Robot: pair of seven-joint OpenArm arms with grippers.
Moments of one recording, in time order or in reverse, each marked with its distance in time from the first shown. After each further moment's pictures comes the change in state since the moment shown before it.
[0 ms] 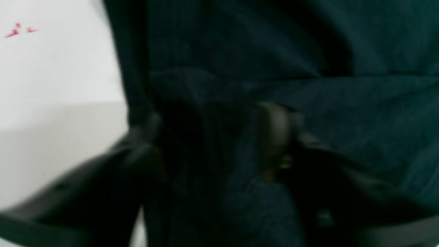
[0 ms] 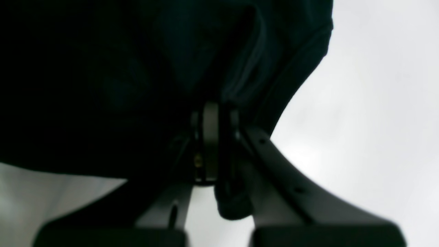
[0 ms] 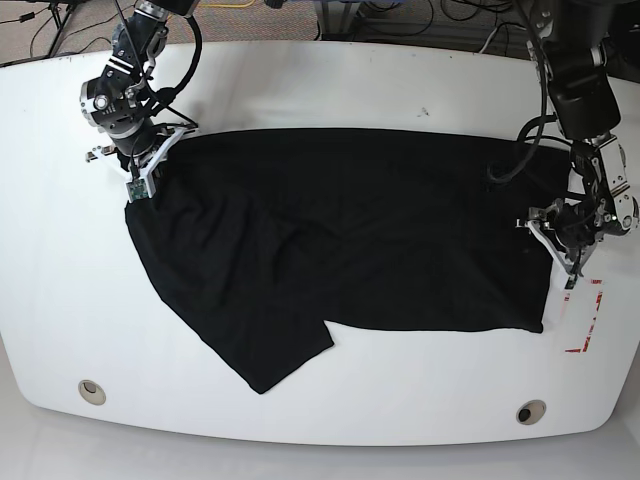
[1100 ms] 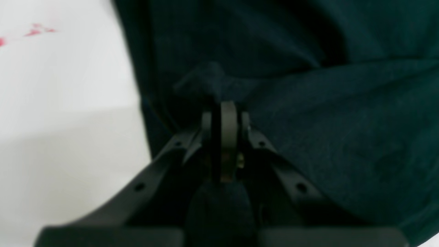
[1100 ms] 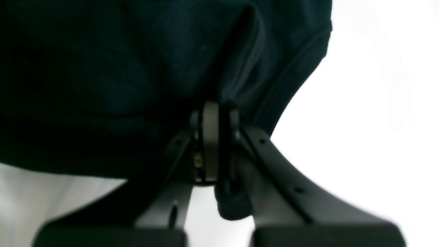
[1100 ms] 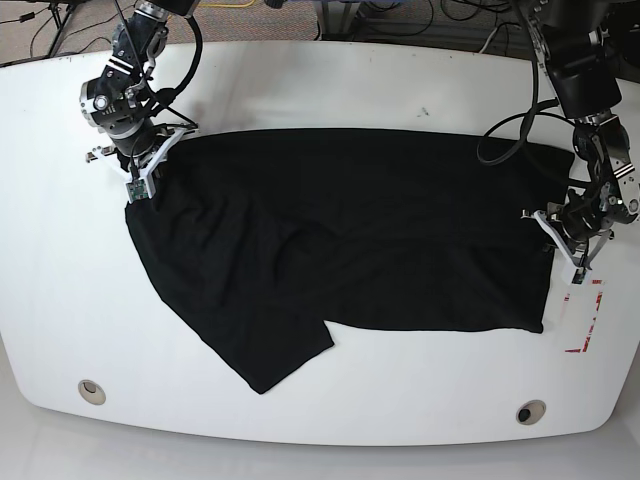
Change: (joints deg) left arm 5.8 0.0 -2.0 11.3 0.0 0.7 0.4; right arm 0.1 0.0 0.1 0.0 0.0 0.0 0.0
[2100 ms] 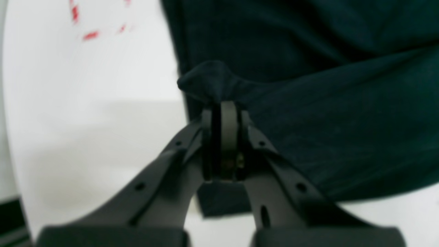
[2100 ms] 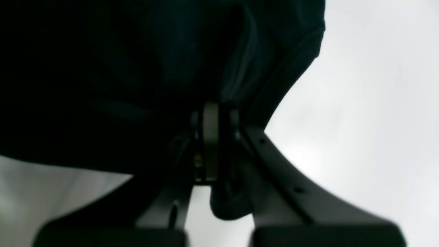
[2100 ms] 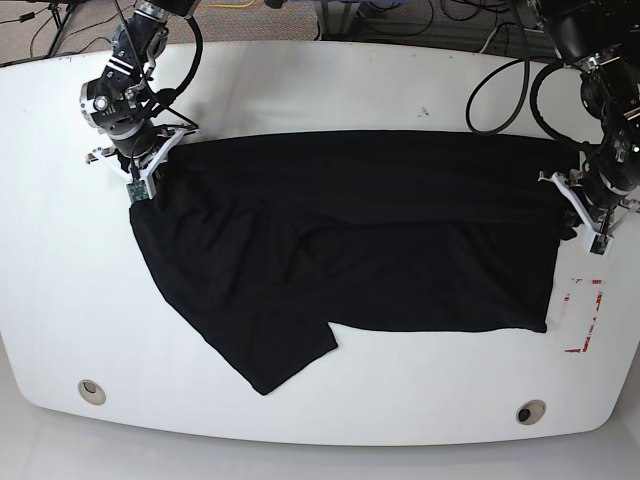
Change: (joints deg) left arm 14.0 1.7 -9.0 26.8 -1.0 -2.3 9.9; right arm 0.1 0.0 0.0 0.3 0.1 0.0 0.0
